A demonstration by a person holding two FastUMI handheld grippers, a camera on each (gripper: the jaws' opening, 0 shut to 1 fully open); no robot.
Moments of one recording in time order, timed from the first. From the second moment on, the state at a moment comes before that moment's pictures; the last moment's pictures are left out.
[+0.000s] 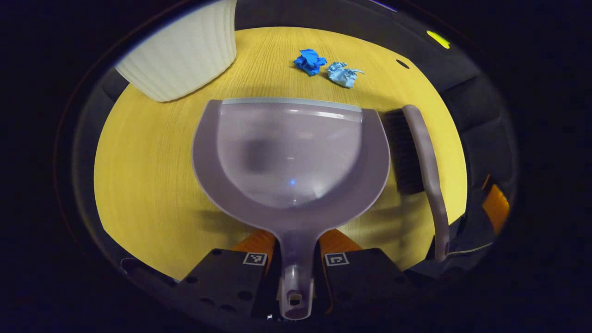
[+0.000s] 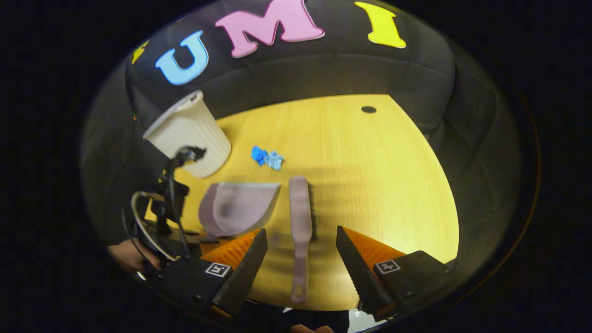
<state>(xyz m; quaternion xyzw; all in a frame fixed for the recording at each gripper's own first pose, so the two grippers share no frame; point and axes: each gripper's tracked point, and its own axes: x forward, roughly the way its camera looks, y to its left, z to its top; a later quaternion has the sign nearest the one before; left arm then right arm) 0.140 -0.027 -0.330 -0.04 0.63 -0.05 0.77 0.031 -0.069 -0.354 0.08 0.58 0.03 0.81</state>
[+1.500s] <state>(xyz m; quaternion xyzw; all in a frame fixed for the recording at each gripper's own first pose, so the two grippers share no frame) 0.150 0.061 -0.318 0.11 0.63 -0.19 0.75 0.128 -0.107 -0.466 -0.07 0.75 0.03 0.65</state>
